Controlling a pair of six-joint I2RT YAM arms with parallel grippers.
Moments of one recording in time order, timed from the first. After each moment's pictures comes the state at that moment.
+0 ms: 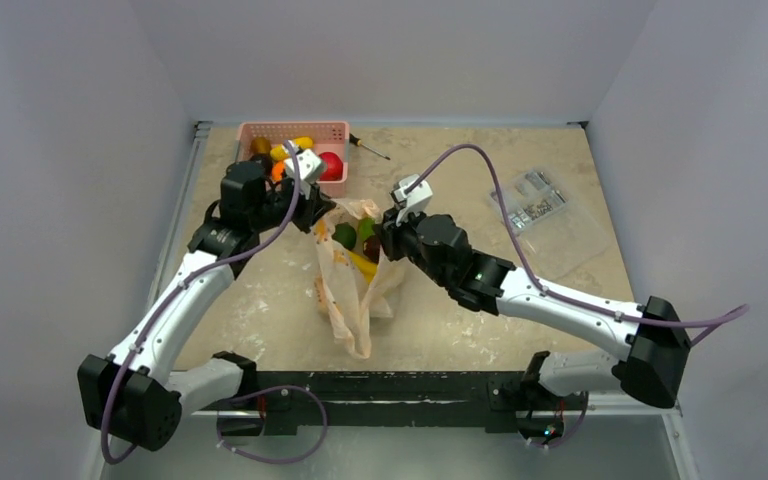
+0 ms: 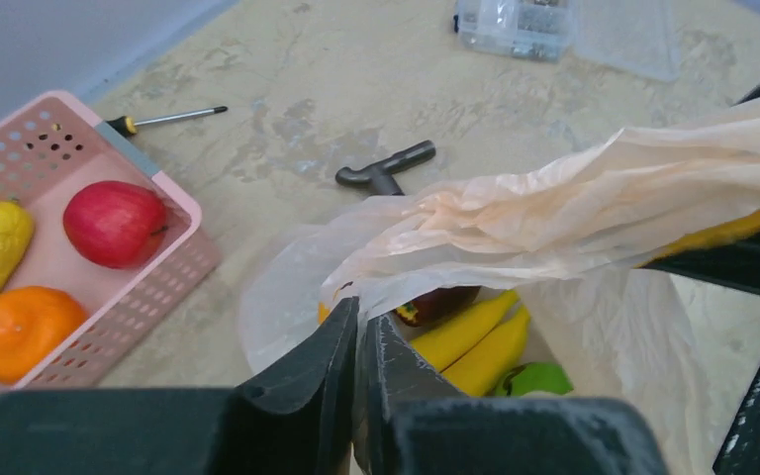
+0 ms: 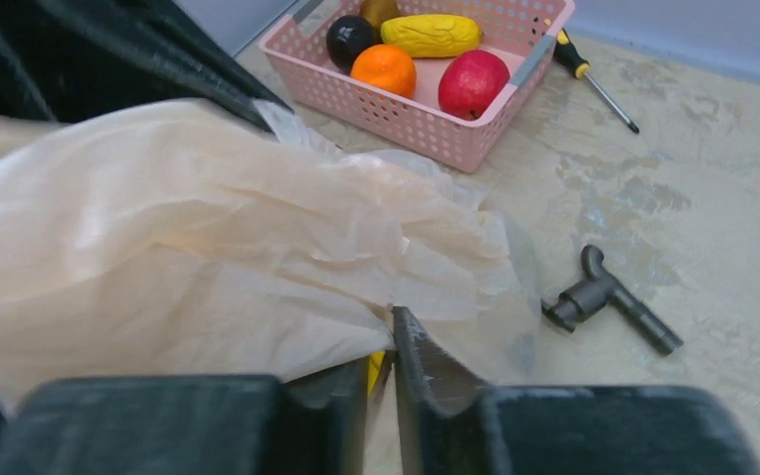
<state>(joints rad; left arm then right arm) -0.32 1.08 0.95 -0.20 0.49 0.16 1.02 1.26 0.95 0.11 0.39 0.24</state>
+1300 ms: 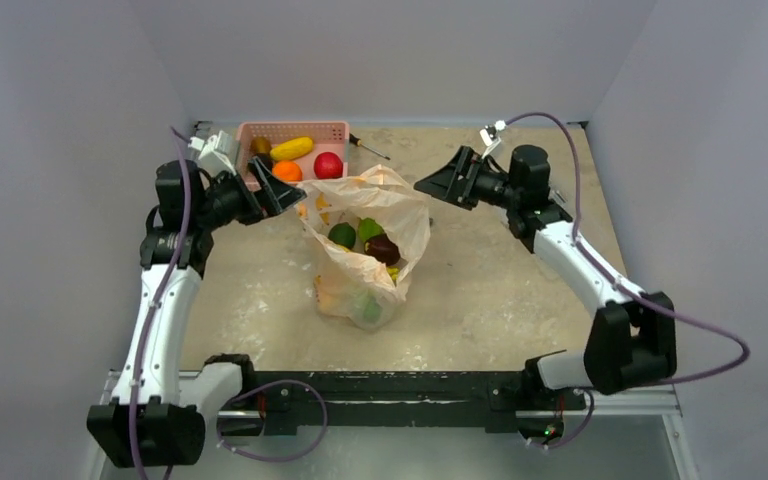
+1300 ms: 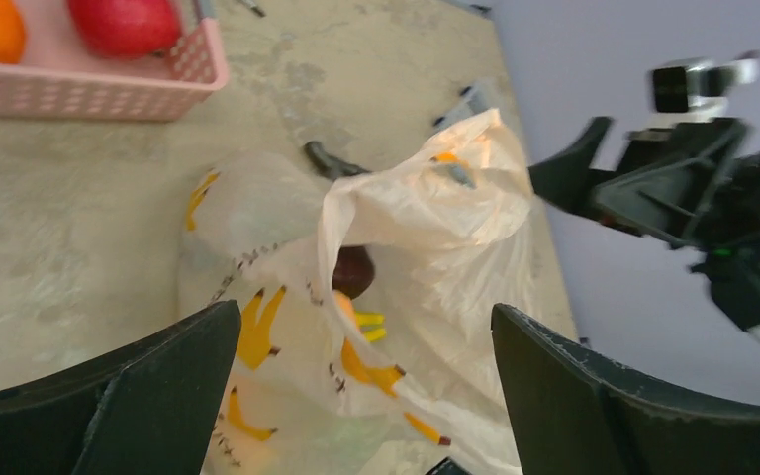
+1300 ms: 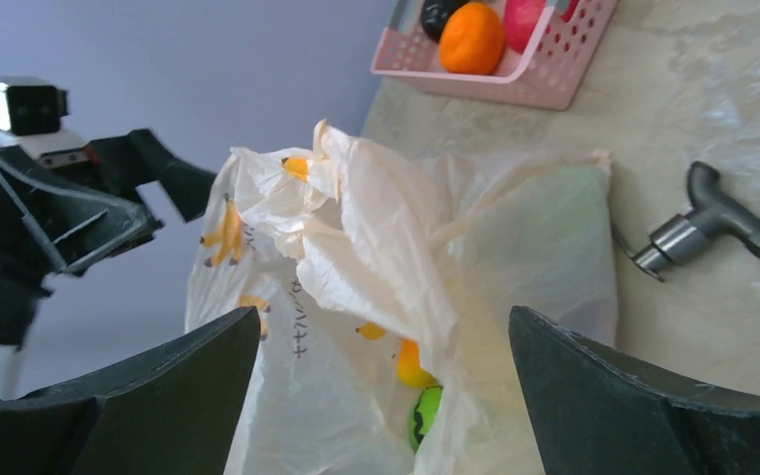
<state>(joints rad) 0.06 1.06 1.05 -0.35 0.71 -0.57 0.23 1.44 0.98 0.22 -0.79 0.87</state>
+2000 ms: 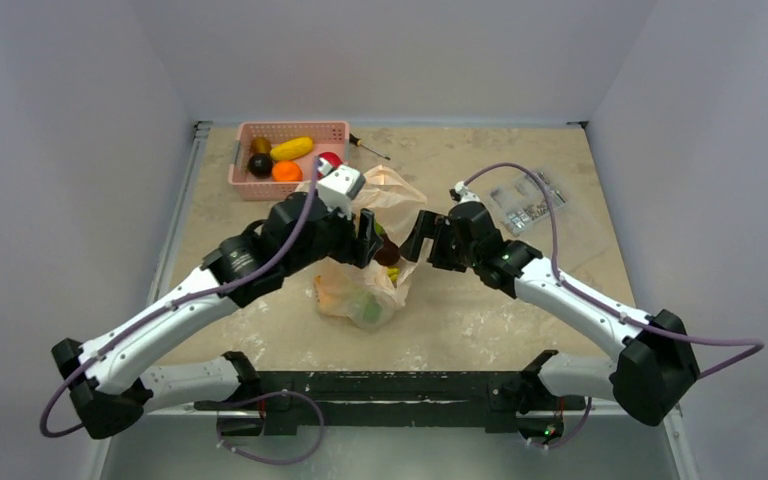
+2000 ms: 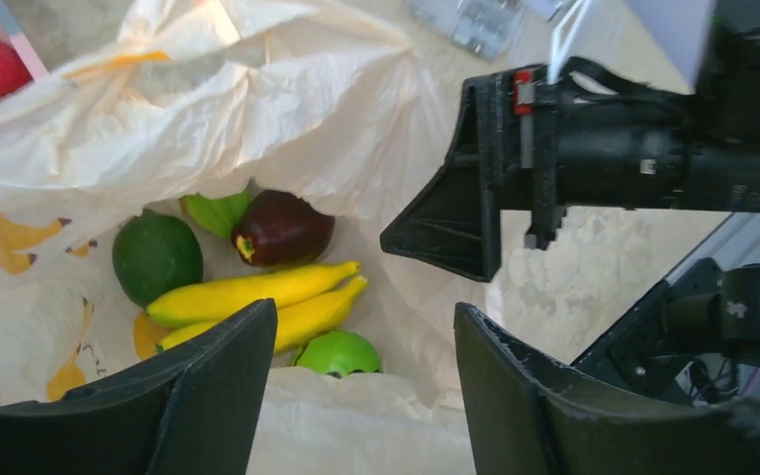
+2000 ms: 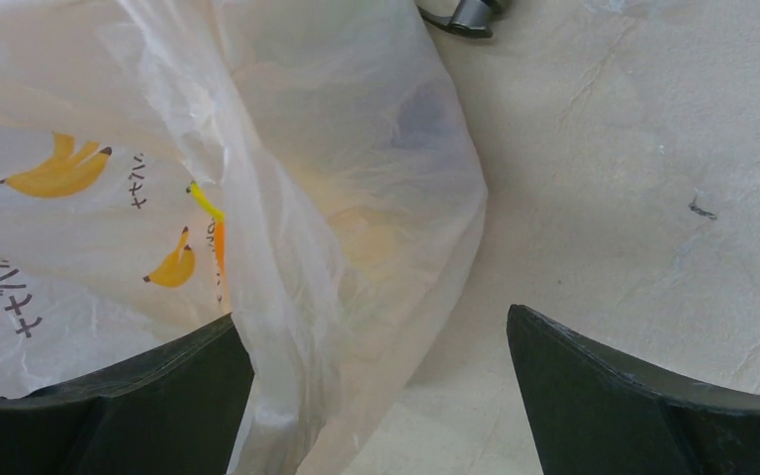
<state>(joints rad) -0.88 1.04 1.18 -0.53 -0.15 -0.33 0.66 1.22 0.84 -0.29 0.00 0.79</state>
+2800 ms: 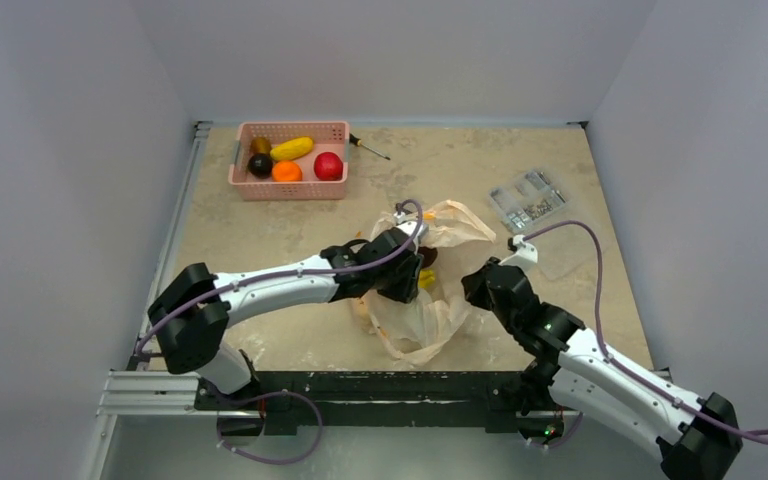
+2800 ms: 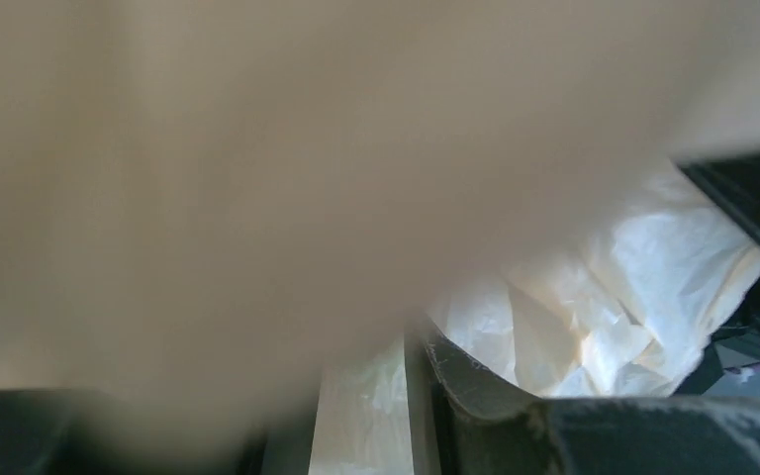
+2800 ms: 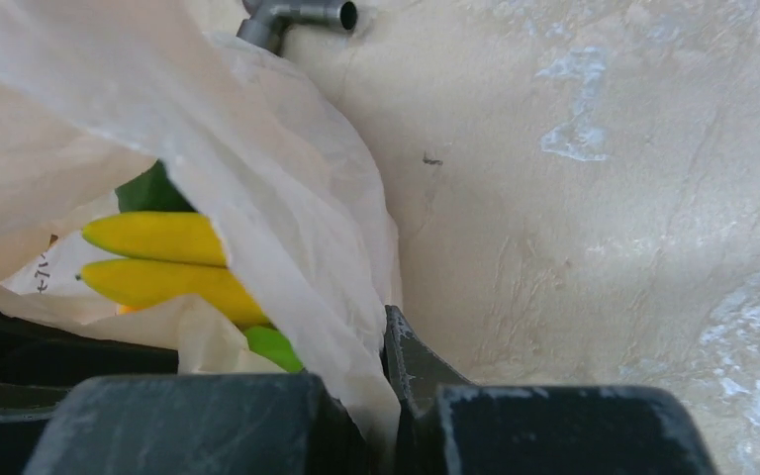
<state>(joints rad) -1.00 1.53 1.02 -0.34 -0.08 -0.57 0.75 0.72 0.40 -0.28 0.42 0.91</state>
